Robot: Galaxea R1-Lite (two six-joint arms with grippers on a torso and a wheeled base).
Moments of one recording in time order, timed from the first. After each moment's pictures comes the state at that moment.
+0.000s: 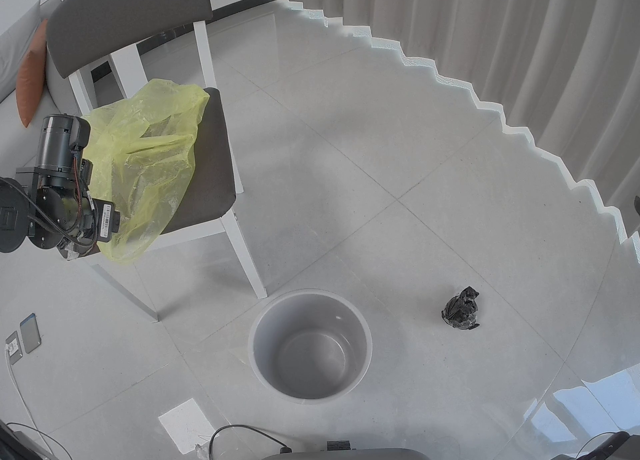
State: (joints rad) left arm -0.13 1.56 -1.08 0.11 0.54 0.11; right arm 0.00 0.79 -0.71 -0.08 0.04 -0.17
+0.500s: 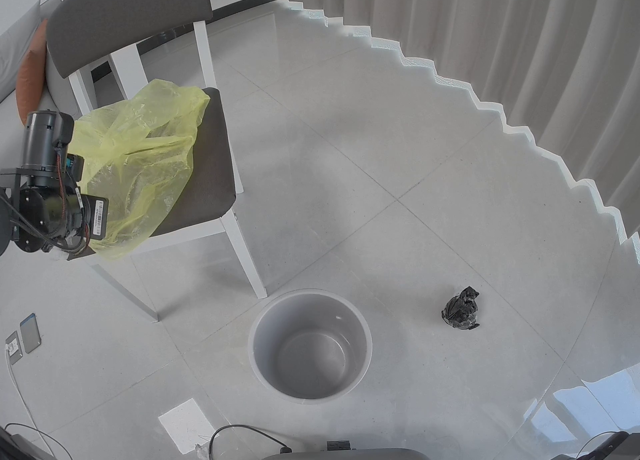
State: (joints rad) left arm -0.14 1.49 -1.05 0.10 0.49 0.12; right arm 0.01 0.87 -0.88 -0.09 0.04 -0.17
